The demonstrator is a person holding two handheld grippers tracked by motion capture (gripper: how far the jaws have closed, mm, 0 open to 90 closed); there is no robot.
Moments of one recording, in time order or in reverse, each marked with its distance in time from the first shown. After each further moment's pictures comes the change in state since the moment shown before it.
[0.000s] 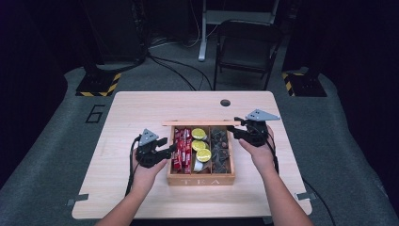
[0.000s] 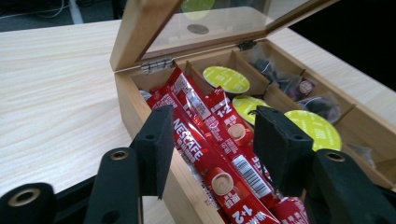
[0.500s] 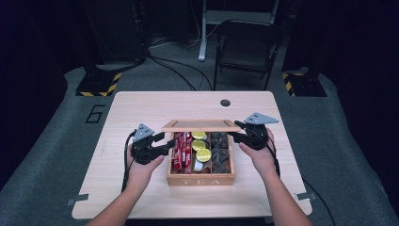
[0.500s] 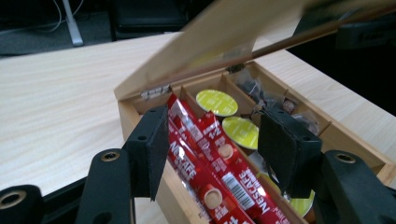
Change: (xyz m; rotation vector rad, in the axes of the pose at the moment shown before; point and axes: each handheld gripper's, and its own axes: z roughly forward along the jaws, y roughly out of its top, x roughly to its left) left arm 0.001 0.020 -0.022 -0.043 -0.031 0.001; right arm 0.007 -0.005 -0.004 0.041 -0.013 -0.034
